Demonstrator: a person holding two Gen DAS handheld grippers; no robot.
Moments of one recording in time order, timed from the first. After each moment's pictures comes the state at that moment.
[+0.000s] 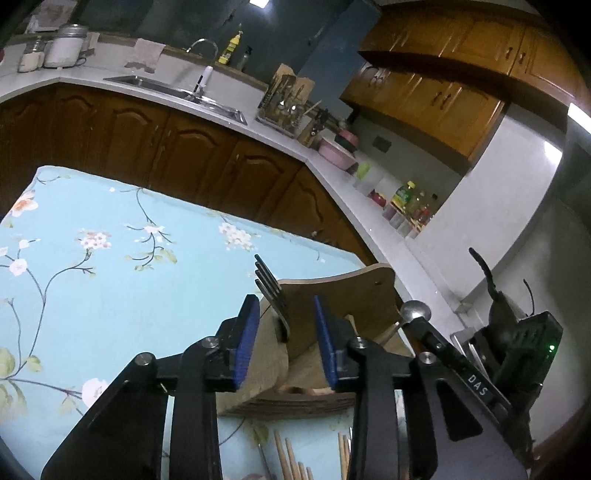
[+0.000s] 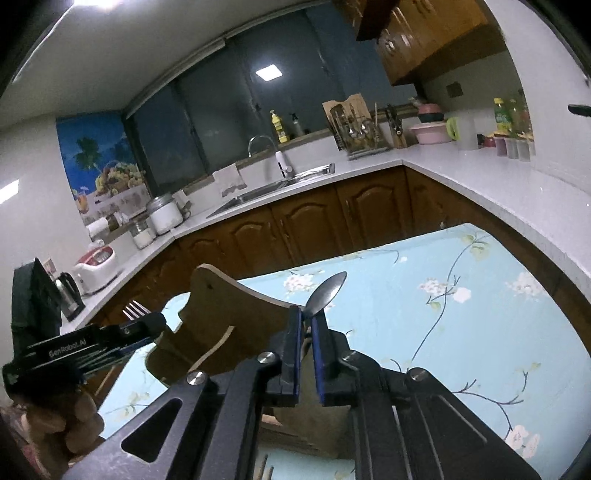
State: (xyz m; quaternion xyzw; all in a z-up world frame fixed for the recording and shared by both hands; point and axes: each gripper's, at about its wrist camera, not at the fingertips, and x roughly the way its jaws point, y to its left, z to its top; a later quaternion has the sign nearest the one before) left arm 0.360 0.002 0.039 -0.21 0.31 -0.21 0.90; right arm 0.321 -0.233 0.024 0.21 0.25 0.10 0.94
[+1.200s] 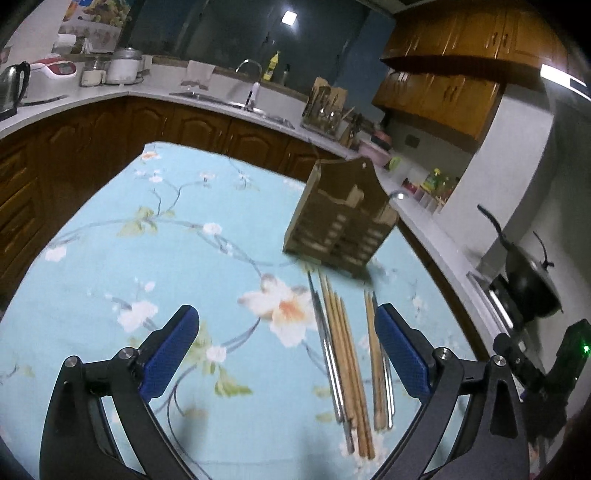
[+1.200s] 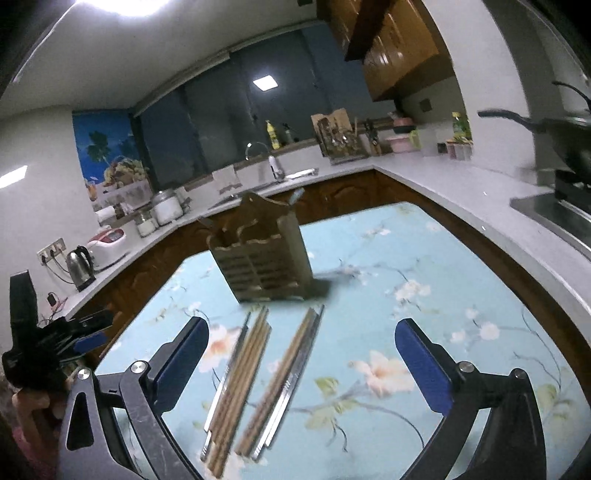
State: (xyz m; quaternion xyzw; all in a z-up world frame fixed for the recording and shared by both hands) left arm 0.105 0.040 0.010 -0.17 0.31 -0.10 0.93; right arm 0.082 -0.259 0.010 0.18 0.25 0.07 0.95
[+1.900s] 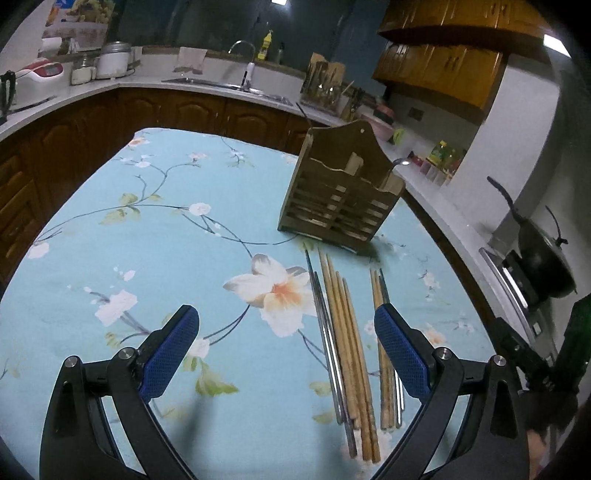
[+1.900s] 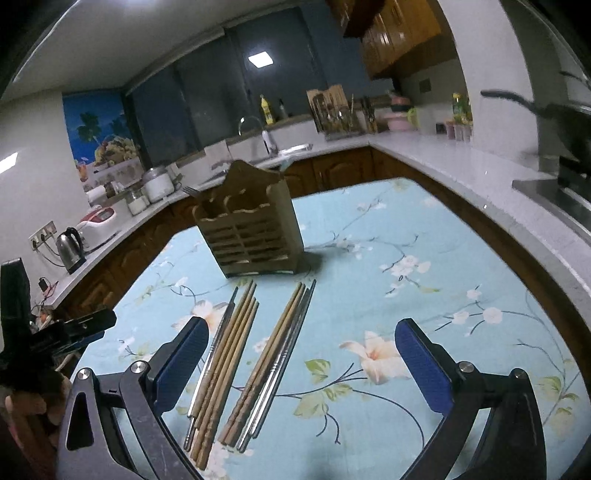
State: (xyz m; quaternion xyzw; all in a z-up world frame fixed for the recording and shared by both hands) left arm 0.132 0.008 -0.001 -0.14 0.35 -0.10 0.92; right arm 0.108 -0.253 -0.009 0.18 0.30 0.07 0.93
